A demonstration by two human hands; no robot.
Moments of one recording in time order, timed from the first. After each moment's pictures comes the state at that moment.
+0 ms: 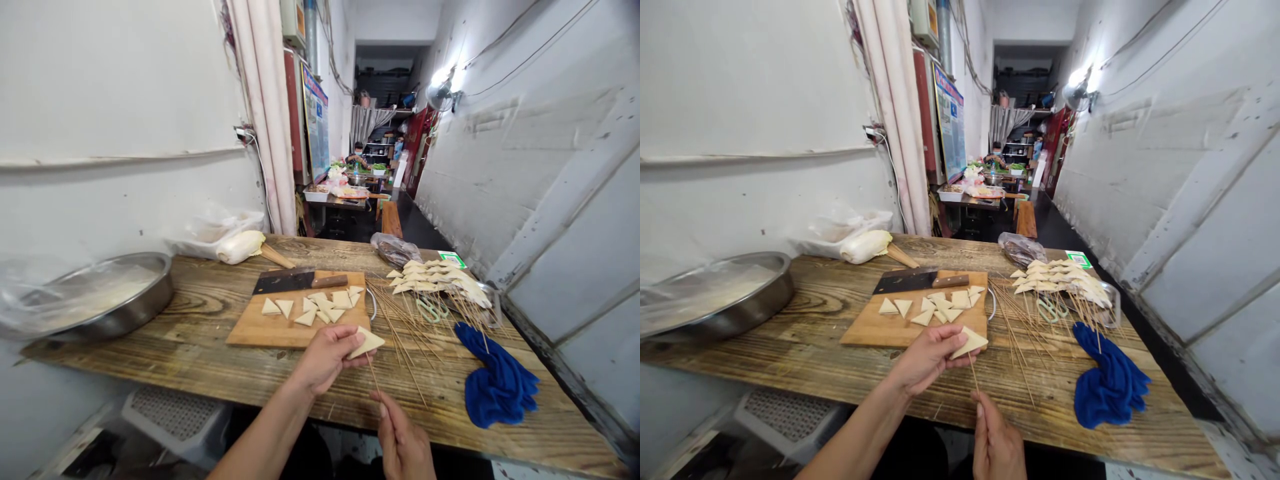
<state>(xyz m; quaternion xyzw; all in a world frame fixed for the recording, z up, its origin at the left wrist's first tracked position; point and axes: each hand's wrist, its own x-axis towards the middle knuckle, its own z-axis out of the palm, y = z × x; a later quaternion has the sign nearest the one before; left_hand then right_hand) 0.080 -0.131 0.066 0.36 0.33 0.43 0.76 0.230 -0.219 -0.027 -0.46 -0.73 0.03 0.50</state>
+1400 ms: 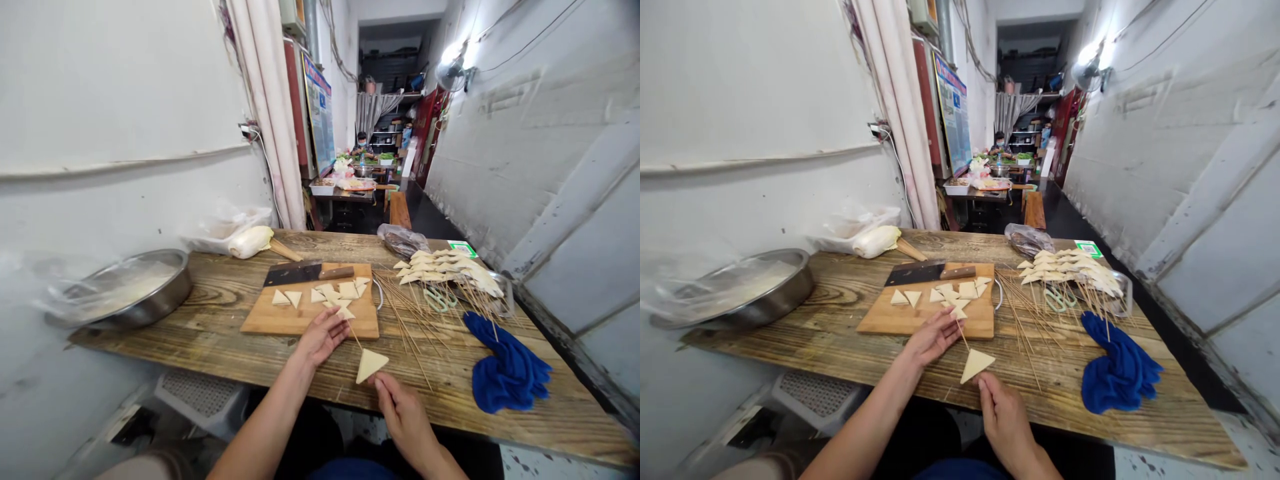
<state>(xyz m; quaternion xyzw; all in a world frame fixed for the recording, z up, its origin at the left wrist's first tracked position) 0.058 -0.089 -0.006 0.17 0.38 0.53 0.74 0.236 -0.203 -0.011 -0.48 -0.75 0.22 0.39</state>
